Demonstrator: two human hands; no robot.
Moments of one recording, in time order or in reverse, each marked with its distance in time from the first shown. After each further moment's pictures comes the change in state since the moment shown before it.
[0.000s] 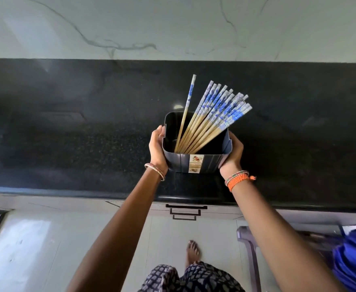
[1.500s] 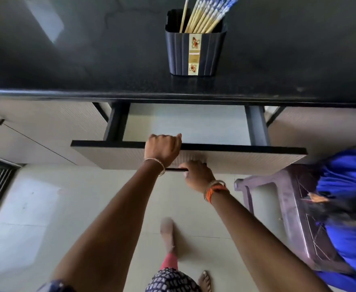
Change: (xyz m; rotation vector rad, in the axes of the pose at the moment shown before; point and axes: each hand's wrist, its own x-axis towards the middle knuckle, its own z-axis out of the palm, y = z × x) left_hand -0.213 -0.131 -0.117 1.882 -0.006 0.645; right_hand -0.237 0.160 -0.180 -1.853 -0.470 -0.214
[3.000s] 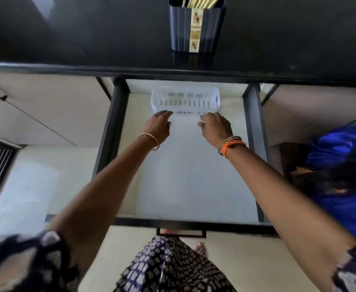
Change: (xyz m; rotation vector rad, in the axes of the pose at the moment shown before) left_hand -0.027 -0.019 -0.019 -0.302 -0.305 -0.066; right_hand -0.017 -0.006 -0.067 -0.208 0.231 0.038
